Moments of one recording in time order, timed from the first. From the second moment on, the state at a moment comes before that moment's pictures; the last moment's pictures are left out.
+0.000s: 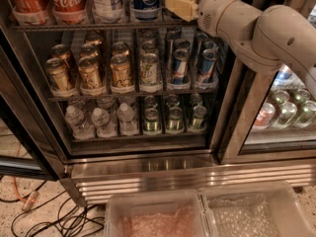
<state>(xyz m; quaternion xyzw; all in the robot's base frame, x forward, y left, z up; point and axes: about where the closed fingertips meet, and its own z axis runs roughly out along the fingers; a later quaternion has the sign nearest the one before) 0.727 -0.092 1.065 -0.25 0.60 0.18 0.73</state>
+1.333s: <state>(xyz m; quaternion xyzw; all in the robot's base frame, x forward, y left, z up) 0.727 -0.084 1.089 -0.27 0.58 0.18 0.75</state>
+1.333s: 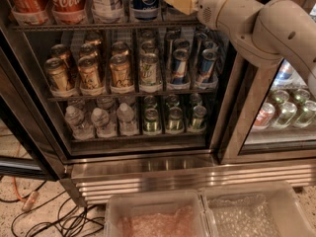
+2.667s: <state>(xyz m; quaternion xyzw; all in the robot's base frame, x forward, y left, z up) 0.687 -0.086 1.117 -0.28 0.54 0.18 0.77</state>
